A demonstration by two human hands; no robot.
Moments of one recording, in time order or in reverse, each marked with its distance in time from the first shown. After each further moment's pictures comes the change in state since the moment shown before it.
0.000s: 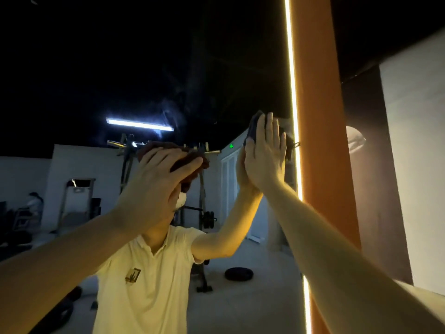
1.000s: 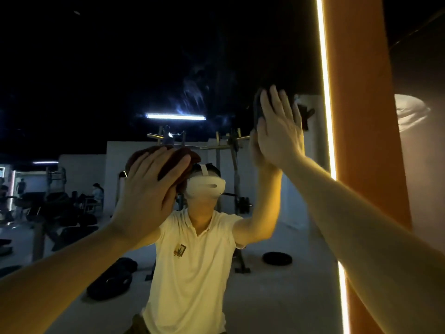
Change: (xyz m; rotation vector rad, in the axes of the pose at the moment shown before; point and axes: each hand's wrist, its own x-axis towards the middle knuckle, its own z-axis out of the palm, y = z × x) left_hand -0.072 -0.002 -0.037 0.117 -0.121 -0.129; right_hand -0.003 -0.020 -0.031 0.068 -0.197 -0.183
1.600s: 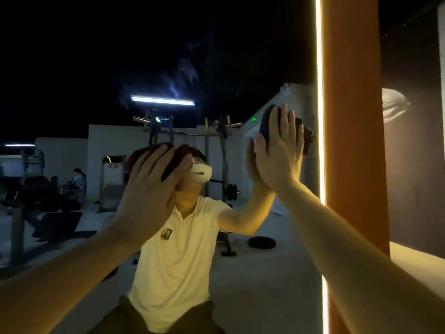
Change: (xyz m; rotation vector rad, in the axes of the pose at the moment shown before) left_hand -0.026 0.029 0.014 -0.014 -0.012 -0.033; right_hand -0.078 0.000 0.009 0.009 0.066 0.203
